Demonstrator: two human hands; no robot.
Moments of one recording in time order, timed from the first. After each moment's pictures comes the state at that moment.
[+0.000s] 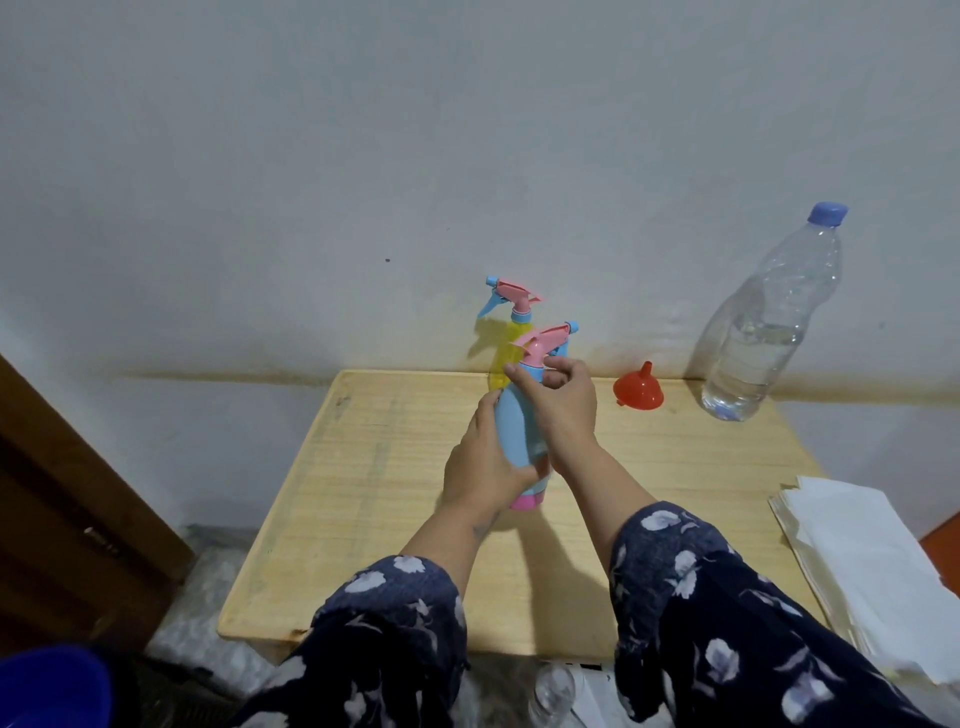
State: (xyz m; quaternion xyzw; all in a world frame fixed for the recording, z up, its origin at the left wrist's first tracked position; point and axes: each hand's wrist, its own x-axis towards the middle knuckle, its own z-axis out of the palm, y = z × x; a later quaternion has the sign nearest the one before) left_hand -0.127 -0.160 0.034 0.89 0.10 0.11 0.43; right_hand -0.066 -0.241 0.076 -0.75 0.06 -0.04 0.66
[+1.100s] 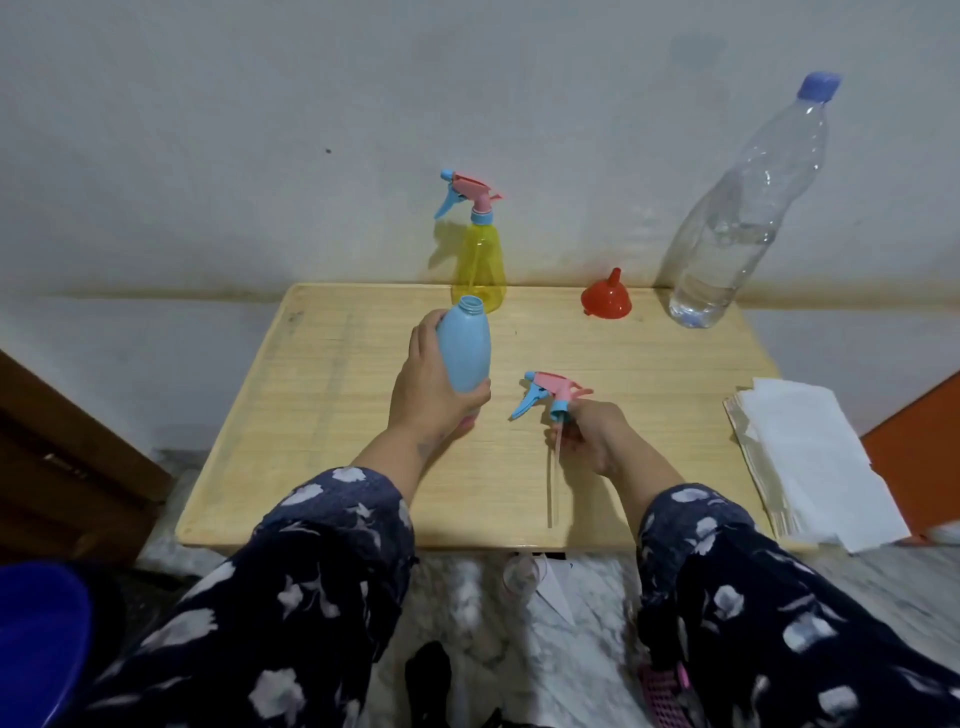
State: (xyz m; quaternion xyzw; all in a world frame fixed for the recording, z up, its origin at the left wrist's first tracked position) left_hand -0.135 -0.155 0.008 0.89 0.09 0.15 0.41; right_hand -0.089 -0.345 -0.025 -0.66 0.27 0.22 0.67
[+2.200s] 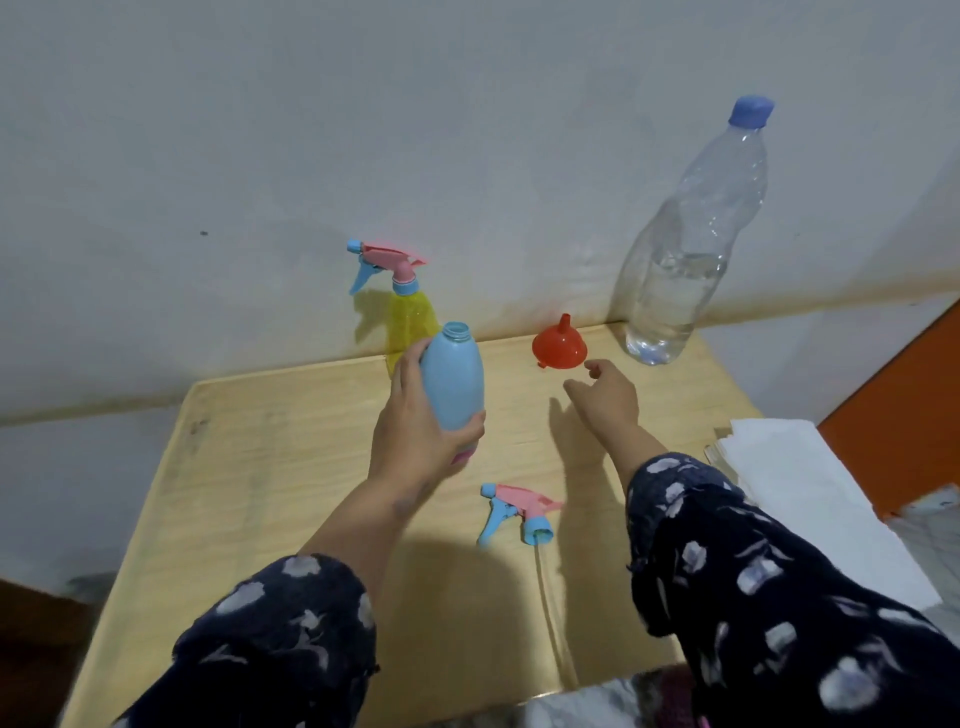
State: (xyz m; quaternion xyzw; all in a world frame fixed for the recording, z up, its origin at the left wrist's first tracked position) left_hand -0.041 -0.177 0.019 0.89 0.02 0.12 0.44; right_hand 0.033 -0.387 -0.011 -0.88 0.17 0.00 0.44
